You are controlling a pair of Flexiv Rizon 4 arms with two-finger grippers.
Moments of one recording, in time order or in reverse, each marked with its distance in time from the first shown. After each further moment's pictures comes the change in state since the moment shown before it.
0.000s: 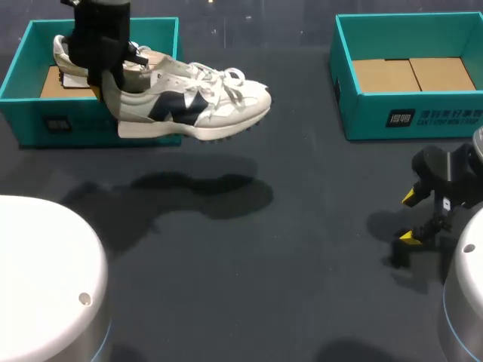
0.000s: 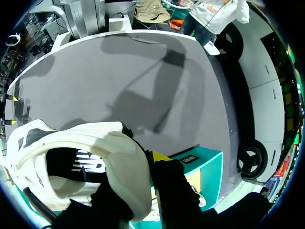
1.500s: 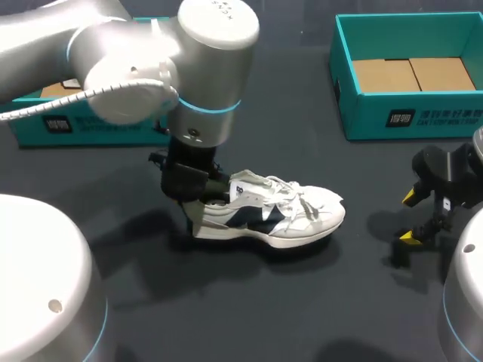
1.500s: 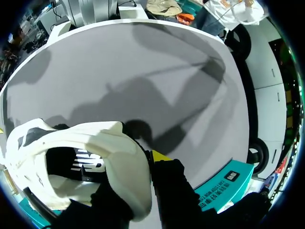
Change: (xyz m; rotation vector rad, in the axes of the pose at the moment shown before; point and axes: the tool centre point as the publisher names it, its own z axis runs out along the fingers) left arm -0.171 -0.086 0.106 -0.076 0.019 0.019; right arm 0.000 0.000 0.000 0.000 0.000 0.000
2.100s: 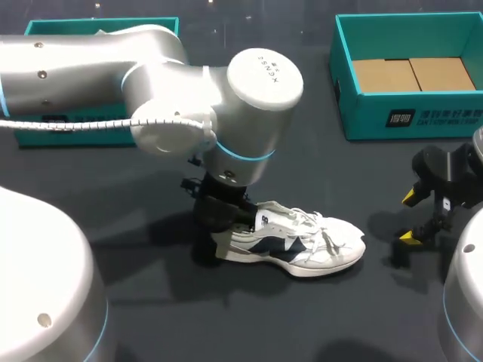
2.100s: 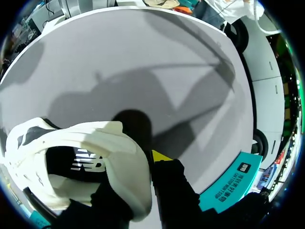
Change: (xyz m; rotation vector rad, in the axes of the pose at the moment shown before) left arm -0.054 -0.006 0.038 -0.058 0.045 0.054; right arm 0.000 0.000 0.000 0.000 0.000 0.000
